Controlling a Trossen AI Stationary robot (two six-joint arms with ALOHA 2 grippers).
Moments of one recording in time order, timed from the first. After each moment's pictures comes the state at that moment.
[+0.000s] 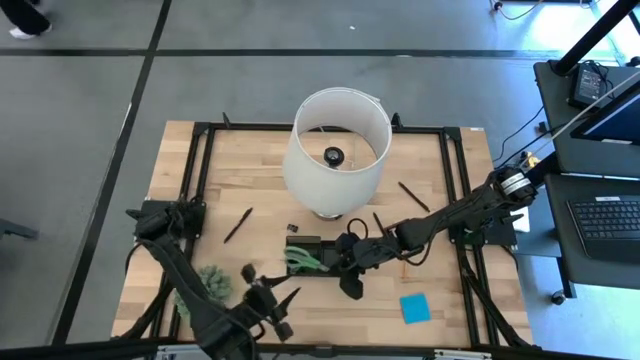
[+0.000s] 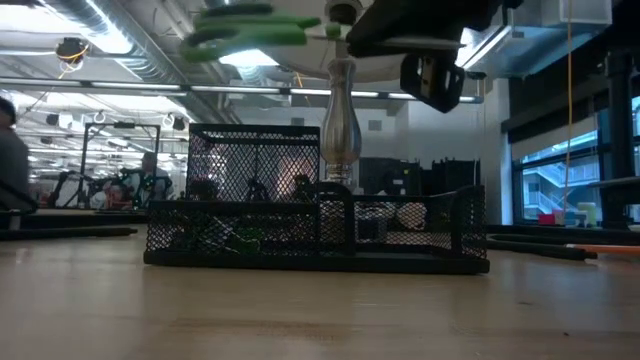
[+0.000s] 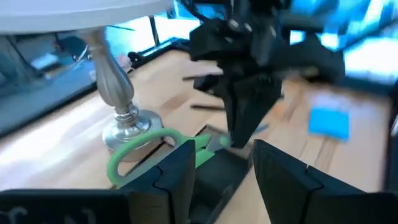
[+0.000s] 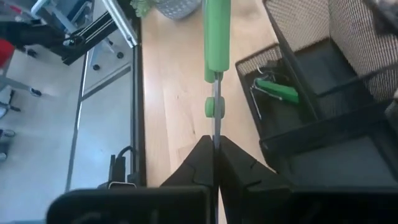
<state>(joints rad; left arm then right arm) -0.89 2.03 1.85 -1.32 -1.26 -1.52 0.39 1.68 1.06 0.01 0.06 0.75</state>
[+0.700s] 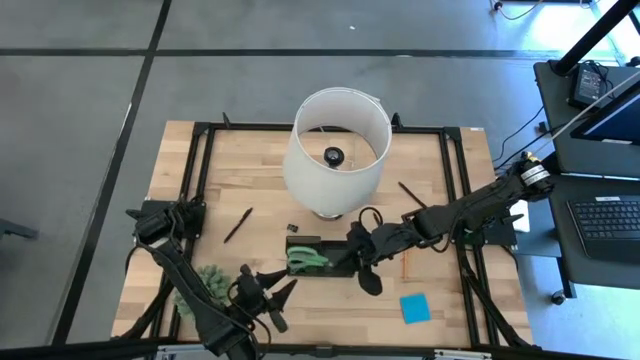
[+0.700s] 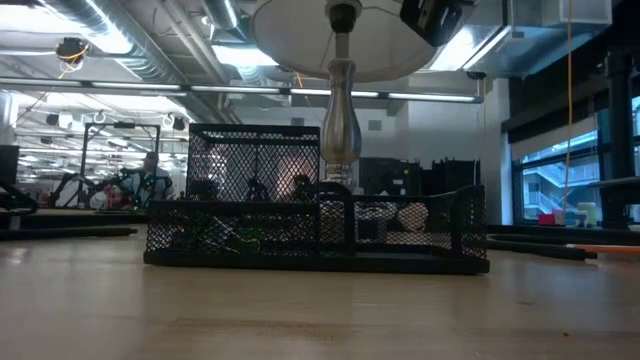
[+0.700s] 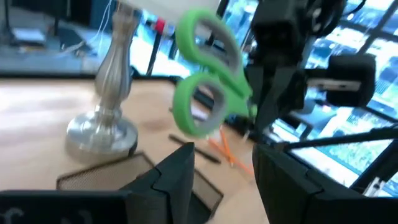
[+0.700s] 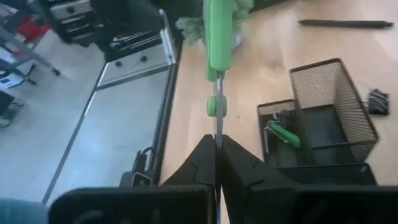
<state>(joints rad) -0.90 2.03 1.64 -1.28 -1.51 -2.09 0.39 1.51 1.06 -0.04 0.02 0.51</state>
